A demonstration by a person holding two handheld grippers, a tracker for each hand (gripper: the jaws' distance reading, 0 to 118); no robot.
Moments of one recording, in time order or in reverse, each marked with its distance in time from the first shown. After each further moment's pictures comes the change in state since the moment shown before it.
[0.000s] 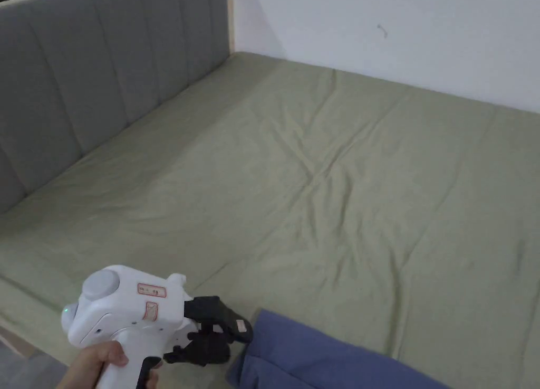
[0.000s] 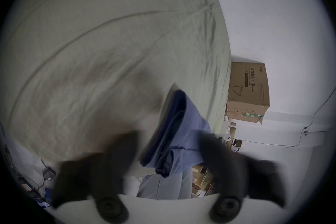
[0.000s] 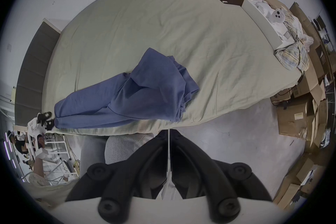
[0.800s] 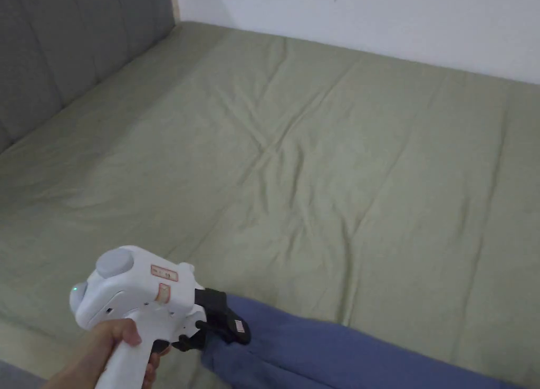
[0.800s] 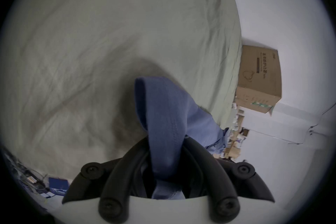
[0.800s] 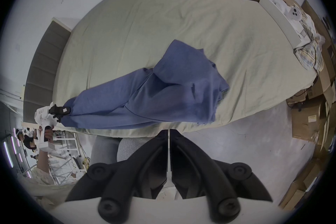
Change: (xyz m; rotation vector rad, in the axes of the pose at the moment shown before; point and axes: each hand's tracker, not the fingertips) left arm 0.072 -0.024 -0.070 -0.147 0.110 -0.032; right arm -0.011 -0.004 -0.026 -0.002 0.125 -0.002
